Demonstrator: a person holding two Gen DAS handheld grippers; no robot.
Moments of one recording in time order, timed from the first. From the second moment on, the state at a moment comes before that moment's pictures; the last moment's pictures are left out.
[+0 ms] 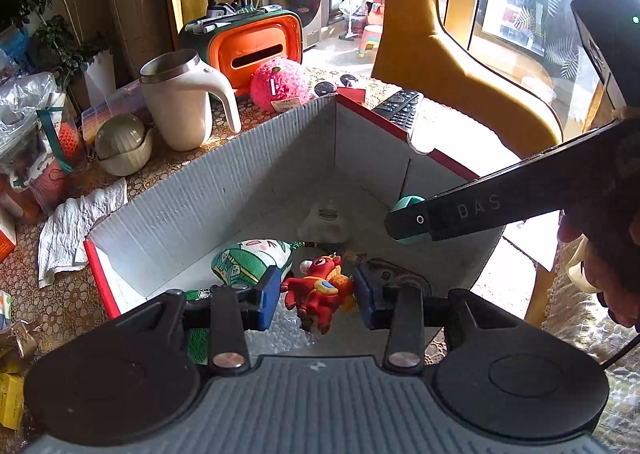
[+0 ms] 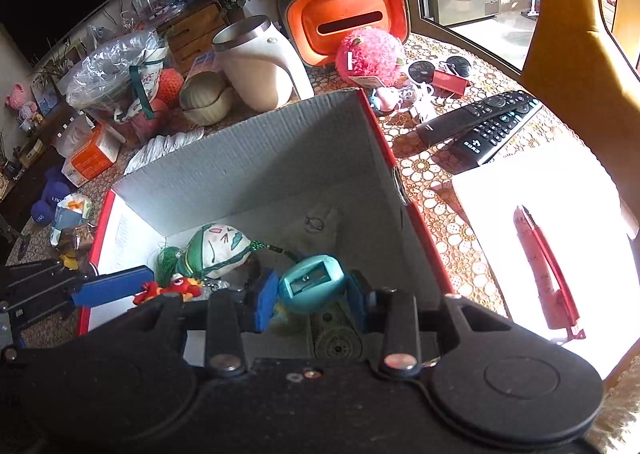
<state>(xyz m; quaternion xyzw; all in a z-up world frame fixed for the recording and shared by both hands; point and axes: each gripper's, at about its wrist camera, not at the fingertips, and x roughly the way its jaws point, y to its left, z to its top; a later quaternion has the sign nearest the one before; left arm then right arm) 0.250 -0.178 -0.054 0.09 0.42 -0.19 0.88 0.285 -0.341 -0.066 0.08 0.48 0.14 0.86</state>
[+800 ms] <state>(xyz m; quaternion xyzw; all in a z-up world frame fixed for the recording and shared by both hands) 0.277 -0.189 -0.103 0.12 0.49 -0.17 0.85 0.294 -0.326 -0.084 0.06 0.50 0.14 0.85</state>
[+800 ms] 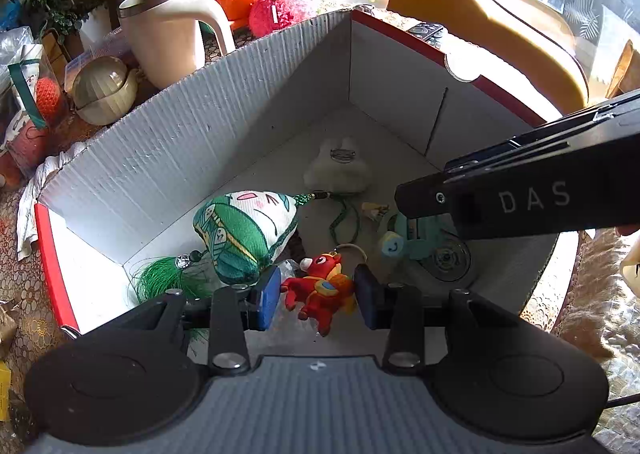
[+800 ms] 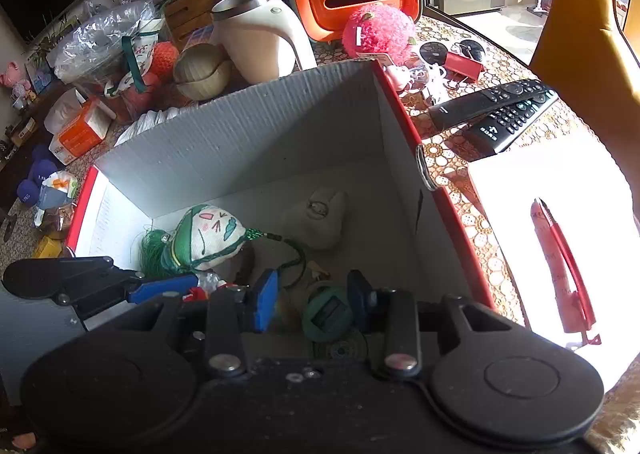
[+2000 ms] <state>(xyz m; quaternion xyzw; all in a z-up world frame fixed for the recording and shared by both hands) 0.190 -0.100 -0.002 0.03 0.40 -0.17 0.90 0.220 -0.291 -0.016 0.04 0.46 0.17 0.87</state>
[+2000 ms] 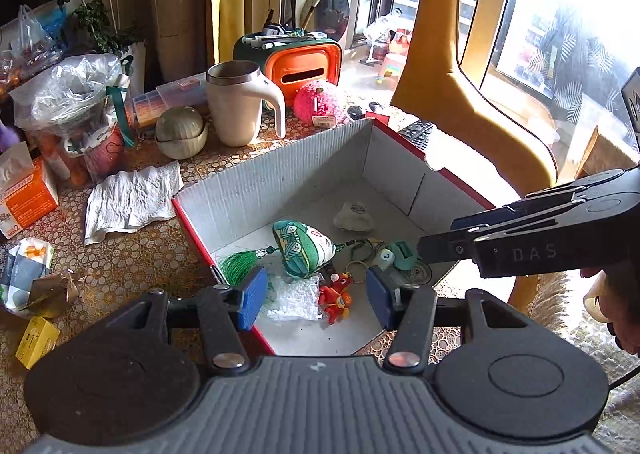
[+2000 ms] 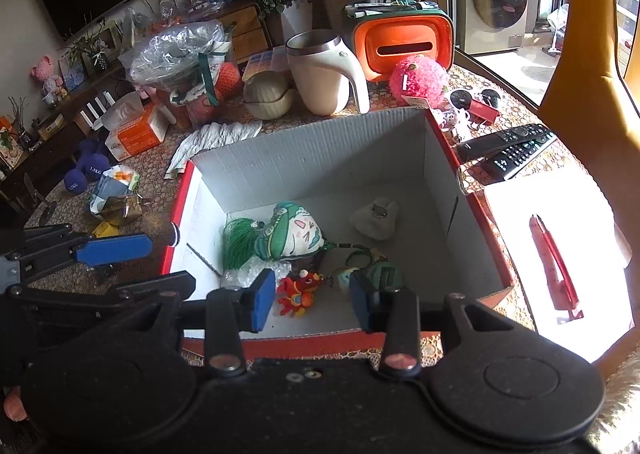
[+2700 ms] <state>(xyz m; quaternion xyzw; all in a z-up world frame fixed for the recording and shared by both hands) 0.131 0.018 0.013 -0.03 0.37 -0.10 0.92 0.162 -0.205 0.015 0.01 0.41 0.25 0.88</state>
